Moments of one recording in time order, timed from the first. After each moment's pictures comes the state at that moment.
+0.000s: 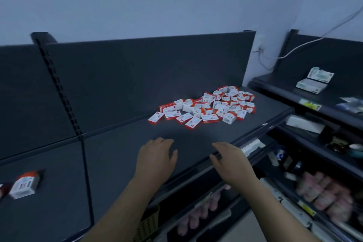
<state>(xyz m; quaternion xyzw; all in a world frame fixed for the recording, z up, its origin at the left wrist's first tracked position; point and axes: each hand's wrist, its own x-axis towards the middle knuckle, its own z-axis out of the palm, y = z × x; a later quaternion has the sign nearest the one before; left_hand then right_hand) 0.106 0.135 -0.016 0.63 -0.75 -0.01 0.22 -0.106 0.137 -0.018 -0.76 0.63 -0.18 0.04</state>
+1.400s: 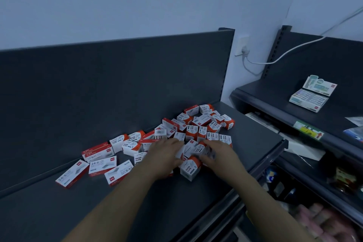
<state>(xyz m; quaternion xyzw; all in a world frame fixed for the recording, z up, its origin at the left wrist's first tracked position) -0.085 -0.150 -0.022 0.54 -0.83 -0.12 0.03 -0.285 -0.130 -0.036 -0.73 0.63 -0.20 0.14</state>
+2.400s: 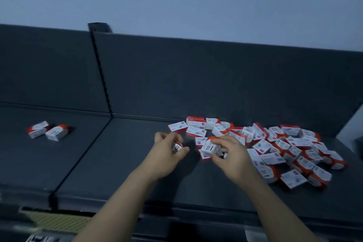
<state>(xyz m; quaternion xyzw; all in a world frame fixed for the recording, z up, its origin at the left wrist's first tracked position) 0.023 0.040 -0.015 0.75 -0.49 -0.18 0.39 -0.152 -0.084 -0.026 -0.86 0.35 -0.28 0.26</state>
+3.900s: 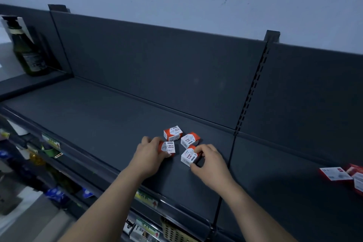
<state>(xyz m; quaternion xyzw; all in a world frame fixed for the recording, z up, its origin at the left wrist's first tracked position) 0.379 0.273 -0.062 0.92 -0.27 -0.11 0.28 0.256 0.113 -0.081 -0.91 0.21 -0.14 0.32</state>
